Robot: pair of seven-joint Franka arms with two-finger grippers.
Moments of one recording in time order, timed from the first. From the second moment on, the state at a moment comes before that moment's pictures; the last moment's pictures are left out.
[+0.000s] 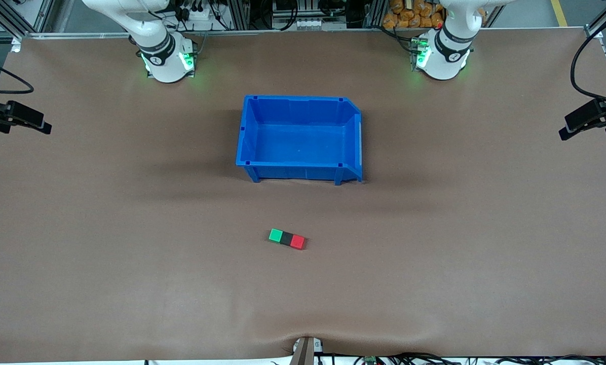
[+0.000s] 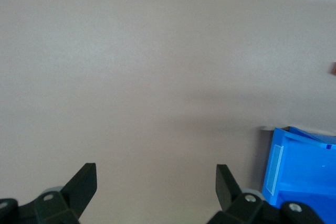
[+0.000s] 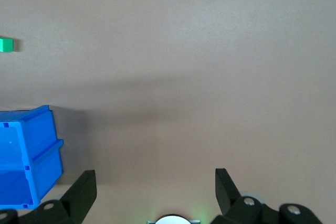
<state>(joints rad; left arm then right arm) 0.10 0.03 -0.08 -1.47 -0.02 1.55 -0.05 -0.01 0.00 -0.11 -1.56 0.06 1.45 -0.05</state>
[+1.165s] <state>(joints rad) 0.10 0.03 -0.08 -1.47 -0.02 1.55 -0.04 -0.01 0.00 -0.11 -1.57 0.06 1.45 -0.05</state>
